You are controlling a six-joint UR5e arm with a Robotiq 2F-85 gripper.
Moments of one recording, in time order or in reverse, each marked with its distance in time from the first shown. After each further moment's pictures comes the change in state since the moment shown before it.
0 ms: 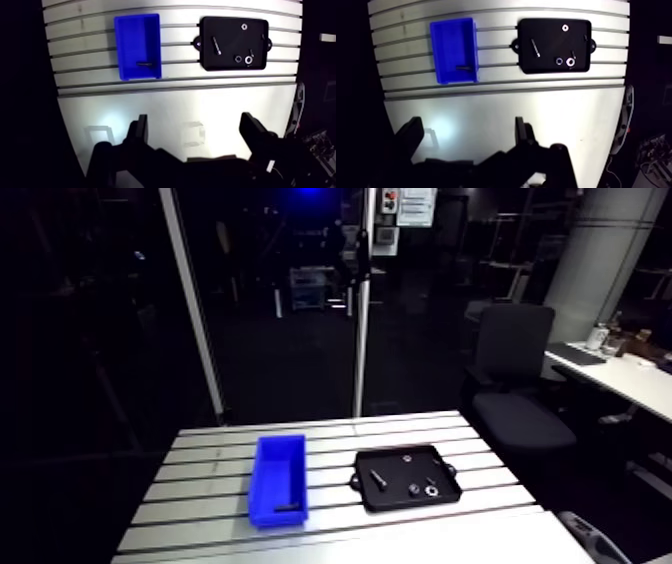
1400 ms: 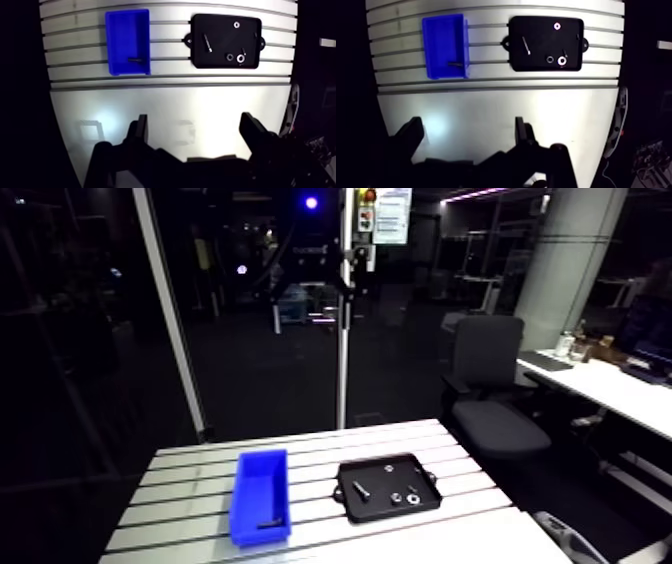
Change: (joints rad) arm -0.078 -0.044 0.039 -0.006 0.011 -0.114
